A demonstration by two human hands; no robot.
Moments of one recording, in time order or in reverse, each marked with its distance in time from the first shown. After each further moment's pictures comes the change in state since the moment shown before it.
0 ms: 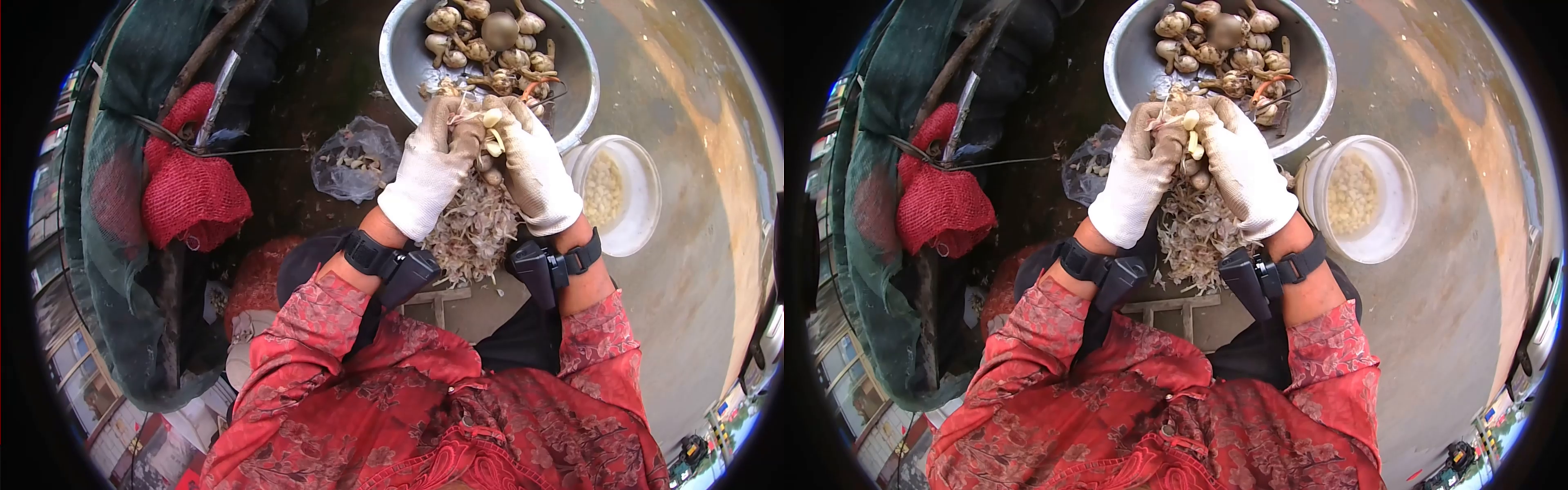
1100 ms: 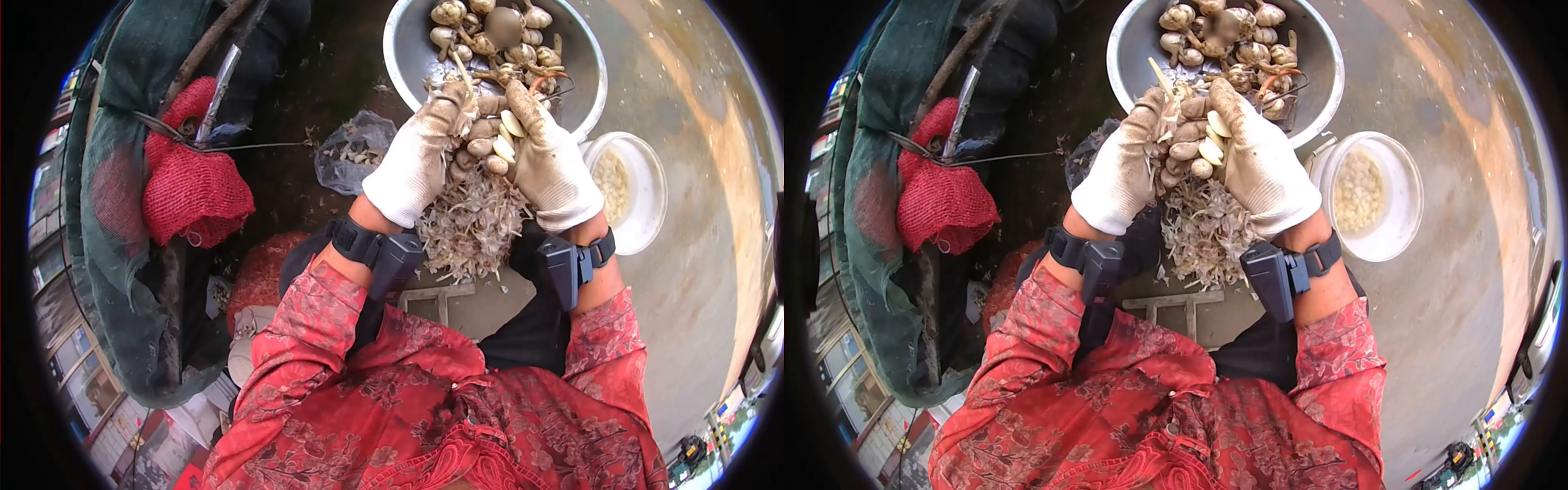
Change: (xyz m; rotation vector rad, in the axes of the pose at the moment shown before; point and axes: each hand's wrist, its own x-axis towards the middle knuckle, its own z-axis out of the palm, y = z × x) left_hand 0.009 0.004 -0.019 -0.966 -0.380 -0.403; right_hand 0.004 0.000 -0.012 0.319 -0.103 0.132
